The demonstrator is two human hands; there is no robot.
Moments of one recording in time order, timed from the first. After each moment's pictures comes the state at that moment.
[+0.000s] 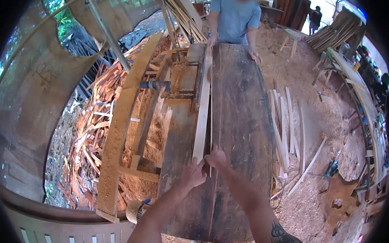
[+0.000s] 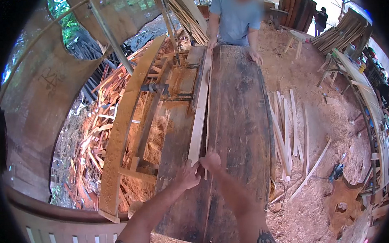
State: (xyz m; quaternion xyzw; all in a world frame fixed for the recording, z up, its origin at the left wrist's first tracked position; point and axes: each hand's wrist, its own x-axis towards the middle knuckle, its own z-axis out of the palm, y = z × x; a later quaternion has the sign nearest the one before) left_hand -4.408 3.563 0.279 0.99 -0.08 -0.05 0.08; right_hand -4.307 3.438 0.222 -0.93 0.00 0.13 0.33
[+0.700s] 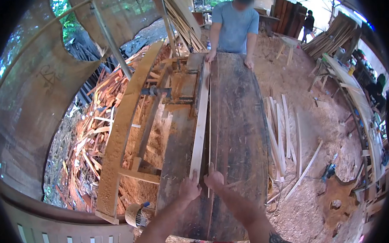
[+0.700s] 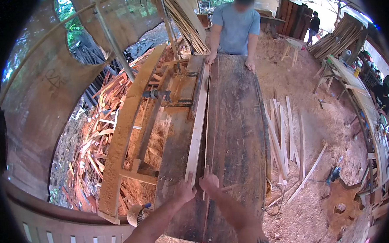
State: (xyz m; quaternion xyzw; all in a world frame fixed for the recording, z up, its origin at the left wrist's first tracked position) left_hand -4.481 3.563 0.266 0.99 0.00 -0.09 0.11; right_hand -4.410 3.425 0.224 -0.95 -0.07 0.17 0.27
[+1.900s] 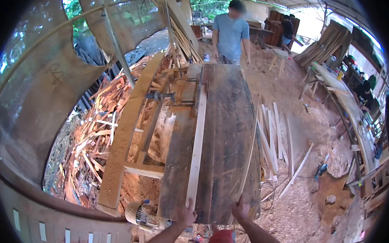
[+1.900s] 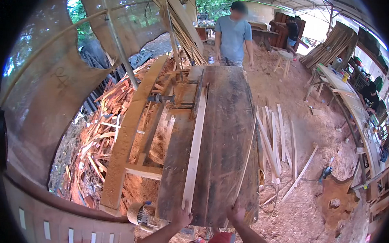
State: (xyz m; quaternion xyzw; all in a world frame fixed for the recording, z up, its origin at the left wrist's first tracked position) left_hand -4.715 3.565 0.243 1.00 -0.04 -0.01 0.04; right_hand -4.664 3.279 0.241 -0.92 0.07 -0.03 0.38
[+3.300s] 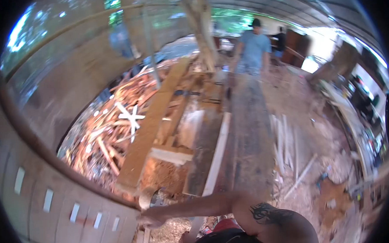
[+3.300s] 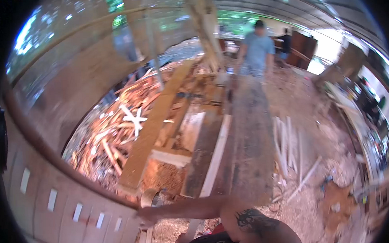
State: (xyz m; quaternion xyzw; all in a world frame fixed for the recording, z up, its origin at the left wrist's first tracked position) left_hand -5.046 3.619 0.234 0.86 0.32 -0.20 0.34; right_hand -4.876 3.716 0.398 -0.52 -0.77 0.24 0.28
